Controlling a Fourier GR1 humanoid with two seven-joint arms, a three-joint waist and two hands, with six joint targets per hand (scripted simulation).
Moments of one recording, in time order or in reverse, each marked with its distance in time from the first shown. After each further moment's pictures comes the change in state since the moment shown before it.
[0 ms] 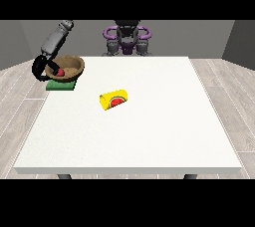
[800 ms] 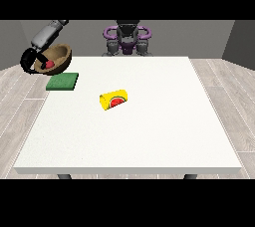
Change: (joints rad) left arm 0.042 -0.015 -0.007 -0.088 0.046 0.019 0.065; right arm -0.047 -0.136 -0.021 0.166 0.023 0.104 -0.059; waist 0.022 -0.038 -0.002
